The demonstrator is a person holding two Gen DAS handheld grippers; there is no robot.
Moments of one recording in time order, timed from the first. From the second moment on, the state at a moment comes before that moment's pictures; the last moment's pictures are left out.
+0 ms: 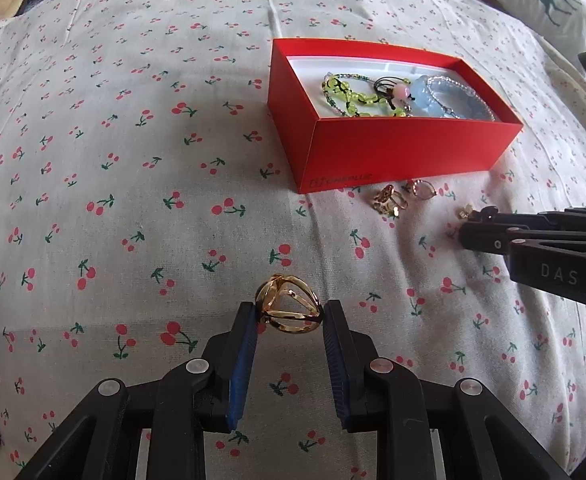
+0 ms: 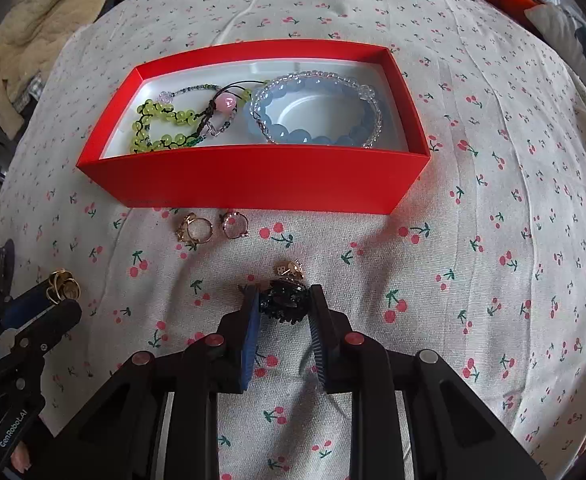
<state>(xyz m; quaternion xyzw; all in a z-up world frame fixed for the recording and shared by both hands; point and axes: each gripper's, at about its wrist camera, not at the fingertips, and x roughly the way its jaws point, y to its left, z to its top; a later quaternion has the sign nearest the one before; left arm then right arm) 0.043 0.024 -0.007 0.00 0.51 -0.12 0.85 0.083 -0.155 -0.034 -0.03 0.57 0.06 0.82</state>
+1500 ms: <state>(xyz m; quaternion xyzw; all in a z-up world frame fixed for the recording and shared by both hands) 0.096 -0.008 0.041 -0.05 0.44 -0.14 0.89 0.089 -0.207 0.040 0.06 0.50 0.10 0.86</state>
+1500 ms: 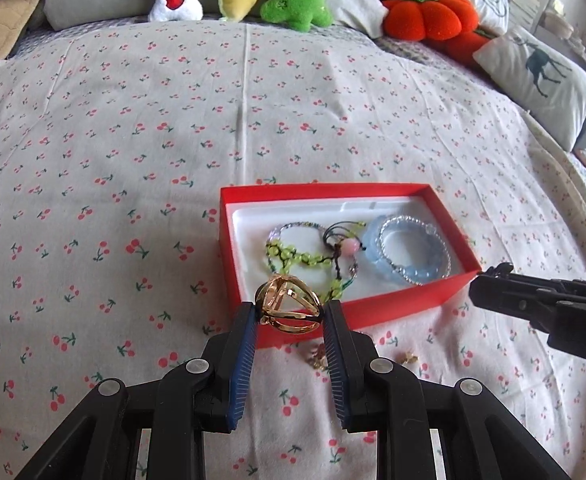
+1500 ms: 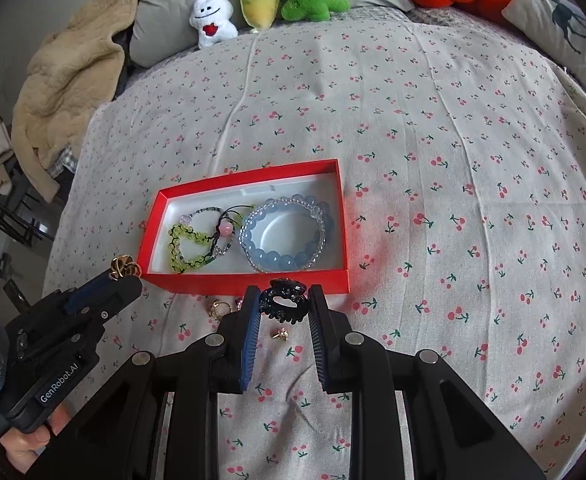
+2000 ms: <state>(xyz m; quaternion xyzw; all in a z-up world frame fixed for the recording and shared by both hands) 0.139 -0.035 0.018 -0.02 0.45 -0.15 0.88 0.133 -0.206 0.024 0.07 0.50 0.09 0.86</state>
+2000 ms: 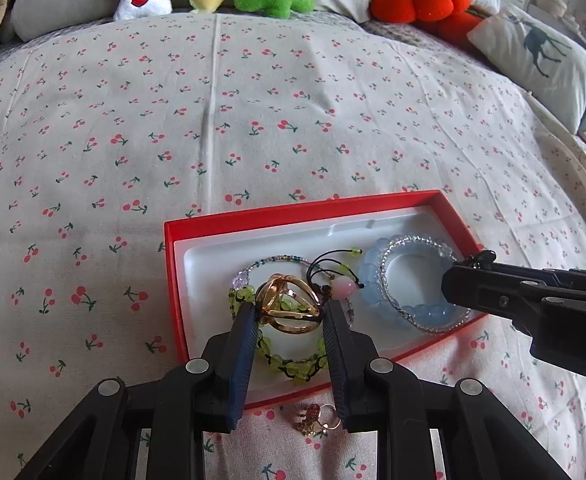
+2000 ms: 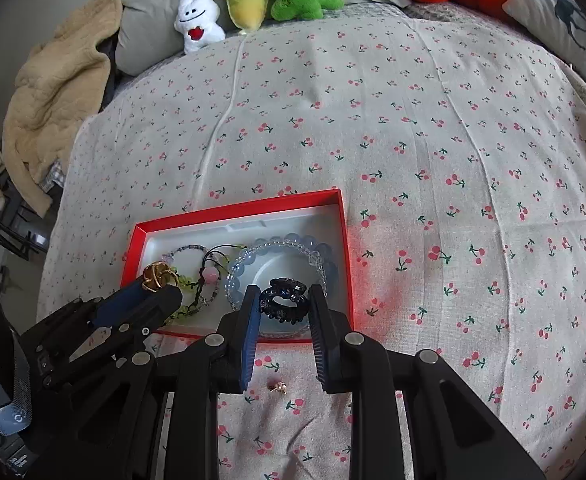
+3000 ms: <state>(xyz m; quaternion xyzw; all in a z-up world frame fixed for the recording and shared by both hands) 0.099 -0.007 0.035 -0.01 0.46 -0.12 0.88 0.118 -0.205 0.039 0.06 0.49 0.10 0.86</state>
